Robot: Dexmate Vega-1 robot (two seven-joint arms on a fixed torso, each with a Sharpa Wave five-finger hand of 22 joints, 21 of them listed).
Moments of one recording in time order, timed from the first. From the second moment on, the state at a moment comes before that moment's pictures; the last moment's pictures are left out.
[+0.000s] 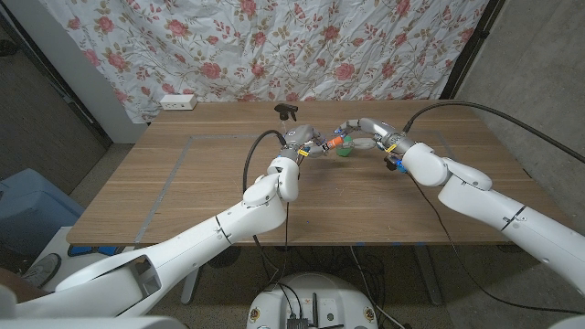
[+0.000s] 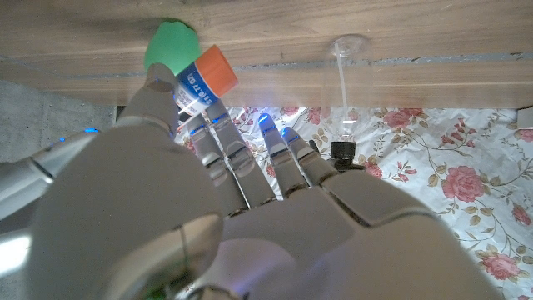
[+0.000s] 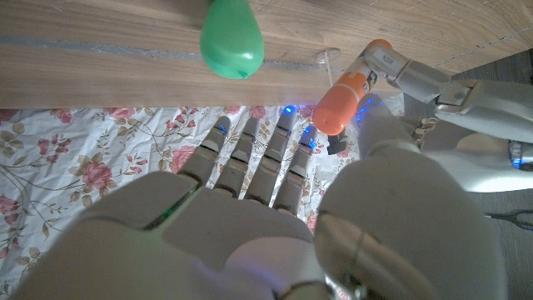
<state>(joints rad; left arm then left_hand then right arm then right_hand) 0.67 0.48 0.93 -1.91 0.55 0.77 0.23 0.96 -0.01 0.32 -0.17 0.20 1.02 -0.19 0.22 0.19 1.10 -0.22 0.20 0.21 0.55 -0.05 0.18 0.17 0.25 -0.03 0.18 0.17 -0.84 -0.87 -0.54 -1.89 -0.24 -0.10 -0.03 0.84 -0.10 0.43 -0.16 0.21 0.54 -0.22 0.45 0.21 0.70 -0.15 0.36 0.34 0.34 -0.04 0.39 0.24 0.33 0.06 0.20 0.16</state>
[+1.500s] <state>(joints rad) 0.67 0.49 0.93 -1.92 0.54 0.76 0.23 0.96 -0.01 0.32 -0.17 0.20 1.03 -0.19 0.22 0.20 1.10 -0.22 0.20 0.21 0.55 -0.05 0.18 0.17 0.25 -0.03 0.18 0.17 -0.82 -0.85 -0.55 -1.83 -0.24 -0.03 -0.04 0.89 -0.06 0.38 -0.15 0.20 0.66 -0.22 0.51 0.23 0.85 -0.18 0.38 0.37 0.41 -0.05 0.47 0.27 0.36 0.05 0.19 0.16</state>
